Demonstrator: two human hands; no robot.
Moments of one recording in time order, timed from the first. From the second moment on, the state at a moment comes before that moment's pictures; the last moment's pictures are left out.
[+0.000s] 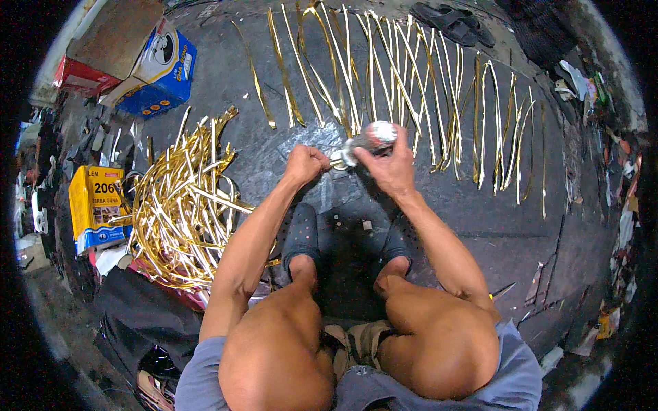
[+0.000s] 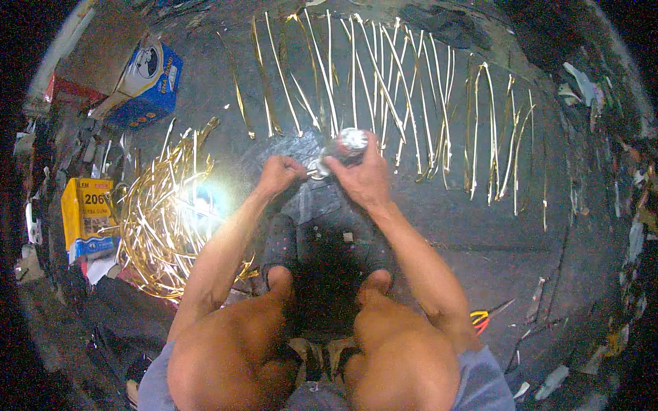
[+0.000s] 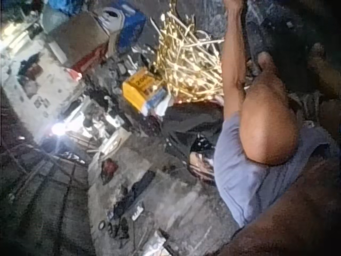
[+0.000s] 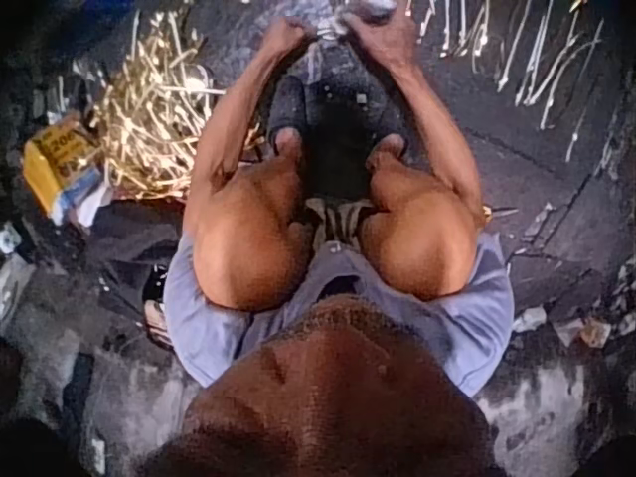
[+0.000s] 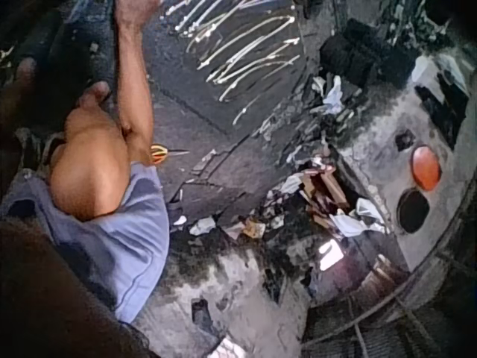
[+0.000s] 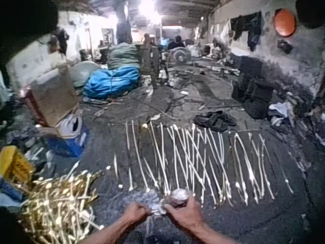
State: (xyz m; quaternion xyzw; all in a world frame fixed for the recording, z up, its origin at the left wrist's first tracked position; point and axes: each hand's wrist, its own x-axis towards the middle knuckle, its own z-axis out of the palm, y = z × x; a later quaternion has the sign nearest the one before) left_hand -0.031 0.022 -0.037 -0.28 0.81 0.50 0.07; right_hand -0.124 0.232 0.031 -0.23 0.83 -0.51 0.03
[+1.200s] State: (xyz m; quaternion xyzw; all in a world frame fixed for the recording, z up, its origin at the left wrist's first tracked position) left_hand -0.029 0.058 0.017 -0.06 0.86 0.49 -0.15; right_hand -0.200 0.301 0.169 -0.08 0.46 -0.86 0.19
